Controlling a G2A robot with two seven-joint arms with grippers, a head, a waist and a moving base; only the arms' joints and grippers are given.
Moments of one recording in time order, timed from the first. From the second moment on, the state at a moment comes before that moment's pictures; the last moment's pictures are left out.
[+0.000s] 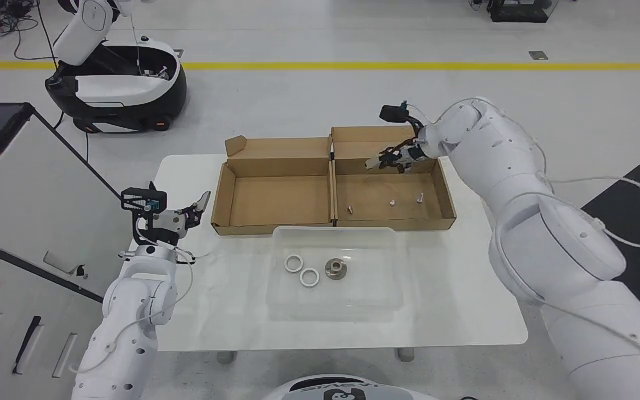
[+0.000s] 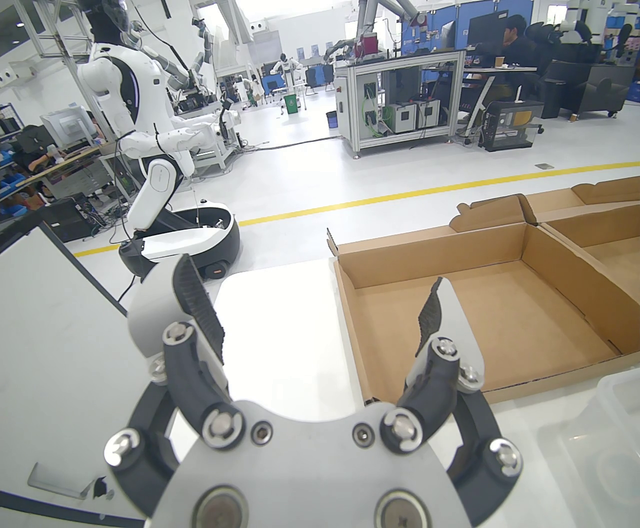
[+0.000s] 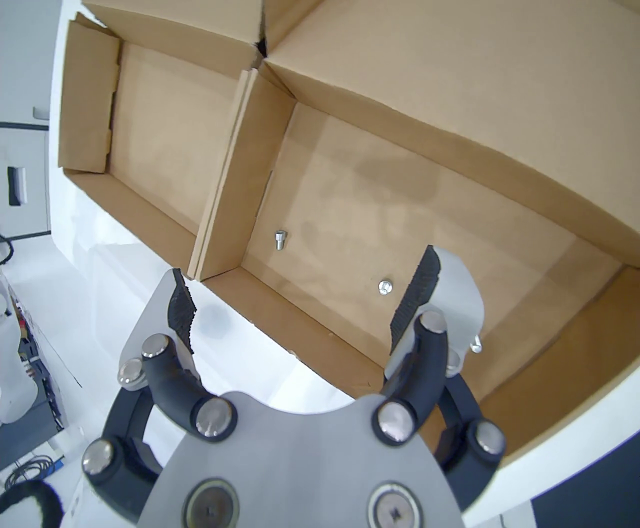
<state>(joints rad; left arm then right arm) 1.73 -1.15 -1.60 -1.80 1.33 0.00 0.00 -0.27 -1.41 0.56 -0.21 -0.12 -0.50 1.13</state>
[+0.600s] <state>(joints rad) 1.73 -1.15 -1.60 -1.80 1.33 0.00 0.00 -0.38 -1.21 0.78 -0.62 0.05 -0.57 1.24</state>
